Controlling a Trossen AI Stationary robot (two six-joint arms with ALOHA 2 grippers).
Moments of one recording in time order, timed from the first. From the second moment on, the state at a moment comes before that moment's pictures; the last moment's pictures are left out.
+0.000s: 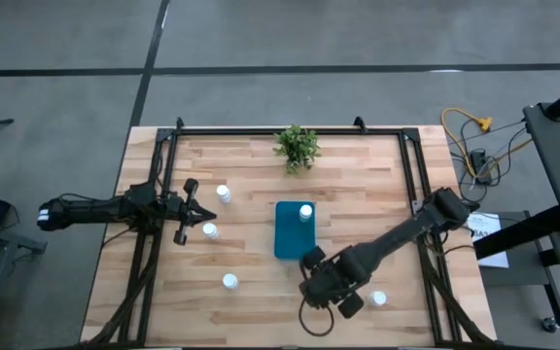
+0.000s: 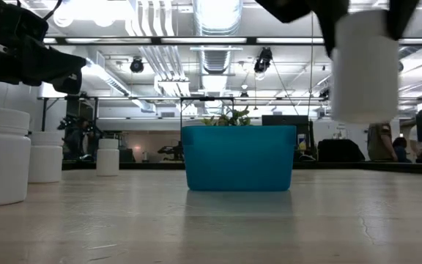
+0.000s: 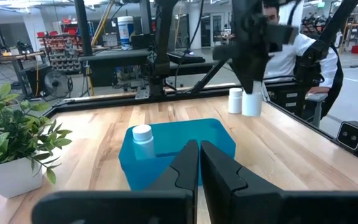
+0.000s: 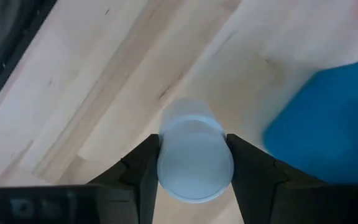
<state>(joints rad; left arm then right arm) 0.04 0.13 0.01 0.06 0.17 0.06 0.51 1.95 1.71 -1.13 0.00 -0.11</state>
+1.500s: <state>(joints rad) 0.04 0.14 0.00 0.07 0.17 0.06 0.12 2.05 1.75 -1.14 0.06 -0.40</state>
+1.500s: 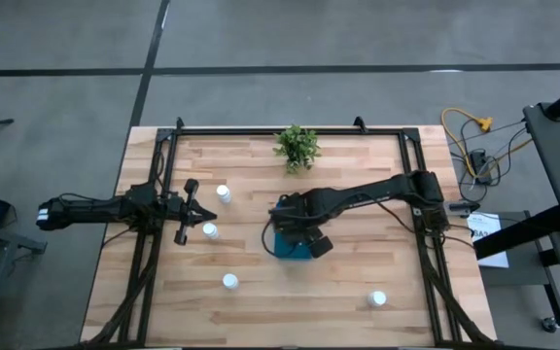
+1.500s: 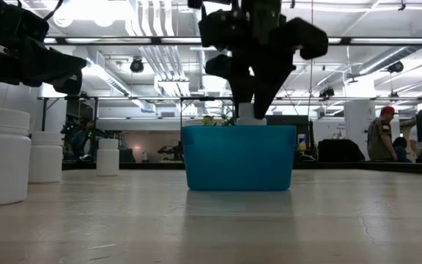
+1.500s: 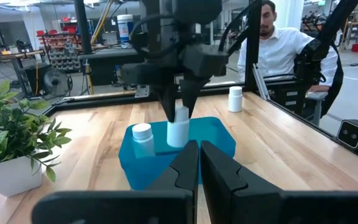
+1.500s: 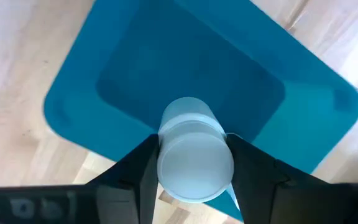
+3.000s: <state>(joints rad) 0.04 0.14 0.00 0.07 0.17 0.06 0.09 2.12 1.74 -1.17 0.05 -0.37</state>
